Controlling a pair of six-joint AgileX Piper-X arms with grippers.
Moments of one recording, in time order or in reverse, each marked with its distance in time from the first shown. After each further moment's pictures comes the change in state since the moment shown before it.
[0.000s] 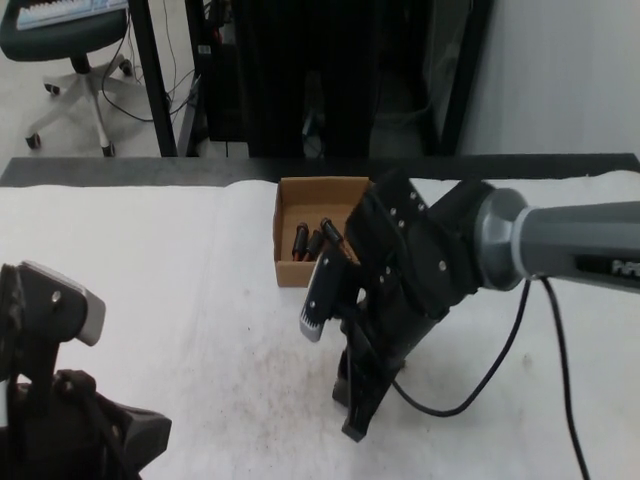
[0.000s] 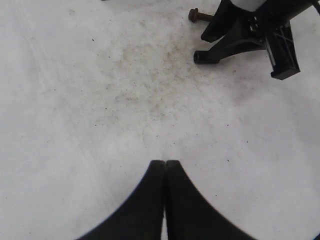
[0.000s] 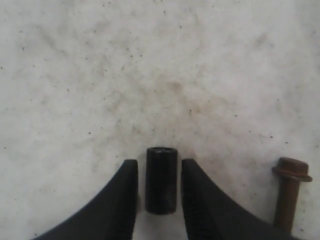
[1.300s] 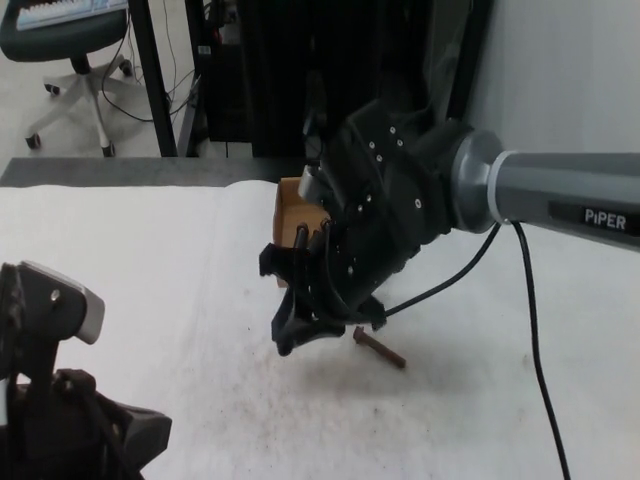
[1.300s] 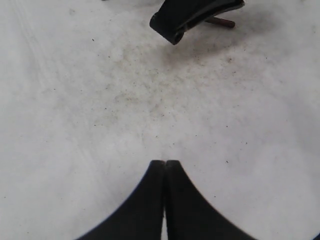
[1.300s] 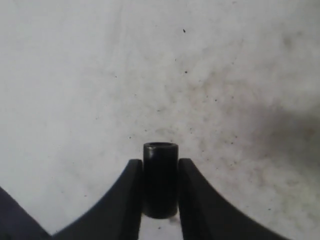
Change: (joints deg) left arm 0.0 0.0 0.0 -0.2 0.0 -0.8; right arm -0.1 1.5 -11.1 -0.5 -16.6 66.5
